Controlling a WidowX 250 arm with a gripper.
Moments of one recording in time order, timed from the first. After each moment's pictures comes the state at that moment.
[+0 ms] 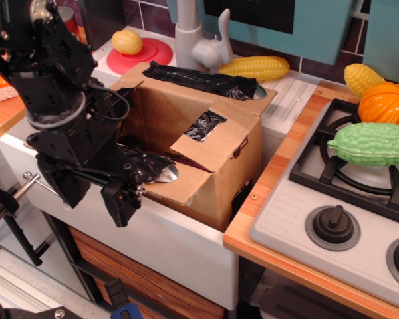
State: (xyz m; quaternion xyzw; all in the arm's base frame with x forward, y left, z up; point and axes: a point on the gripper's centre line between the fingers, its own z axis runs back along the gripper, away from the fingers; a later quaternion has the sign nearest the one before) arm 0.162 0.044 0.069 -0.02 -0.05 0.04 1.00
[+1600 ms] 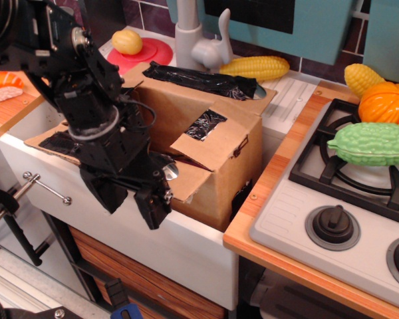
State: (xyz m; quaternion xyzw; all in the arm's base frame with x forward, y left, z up) arm 0.193 0.034 0.036 -0.07 -0.05 -0.01 1.00
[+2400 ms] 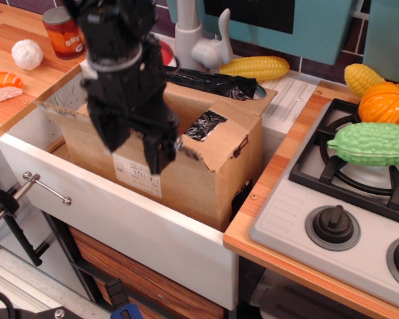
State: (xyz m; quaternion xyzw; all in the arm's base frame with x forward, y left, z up) arm 0.227 0.038 0.086 0.02 -0.06 -0.05 1.00
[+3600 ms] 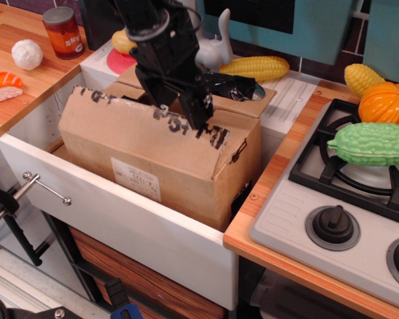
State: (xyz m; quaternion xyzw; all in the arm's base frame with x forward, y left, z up) arm 0.292 0.056 0.064 -0.04 -0.13 -0.10 0.98
